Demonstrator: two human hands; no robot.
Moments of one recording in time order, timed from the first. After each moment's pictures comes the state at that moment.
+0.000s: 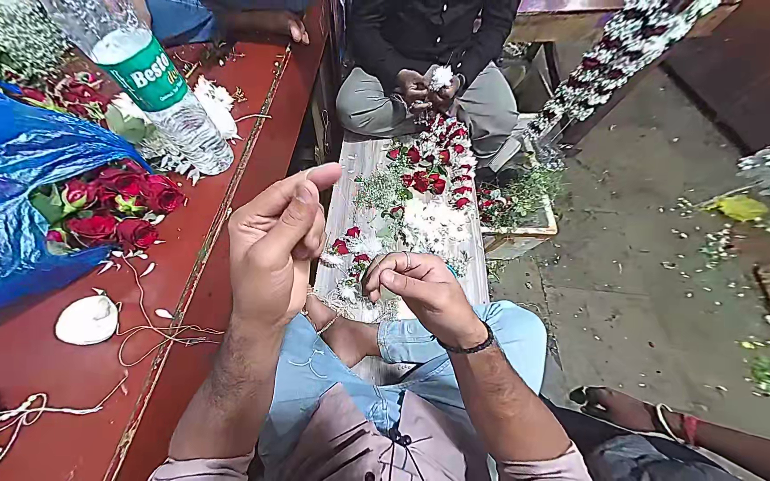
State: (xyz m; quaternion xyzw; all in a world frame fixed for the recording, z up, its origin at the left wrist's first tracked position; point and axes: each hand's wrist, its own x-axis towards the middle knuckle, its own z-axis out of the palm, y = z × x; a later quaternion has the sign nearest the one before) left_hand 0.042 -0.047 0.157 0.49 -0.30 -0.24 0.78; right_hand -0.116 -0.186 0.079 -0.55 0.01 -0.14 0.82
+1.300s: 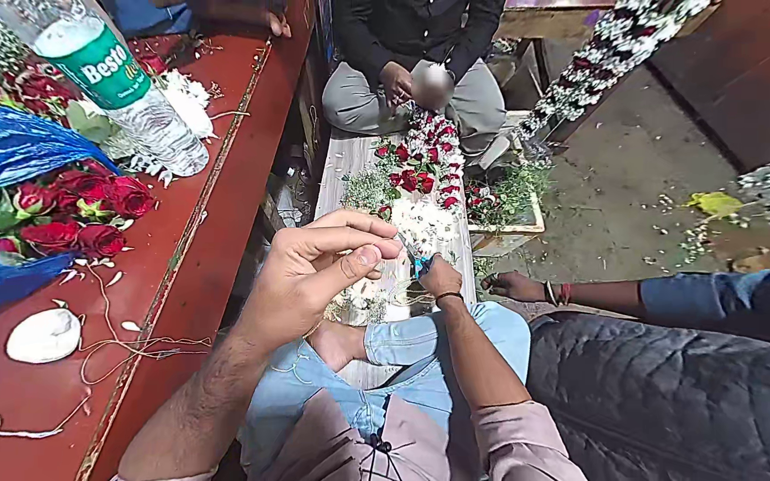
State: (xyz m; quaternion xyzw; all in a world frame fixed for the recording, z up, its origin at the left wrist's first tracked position) left_hand 0.024 -0.067 0.155 0.51 -0.42 -0.37 0.65; right_hand -0.169 -0.316 -0.148 -0.79 0.55 0.19 0.18
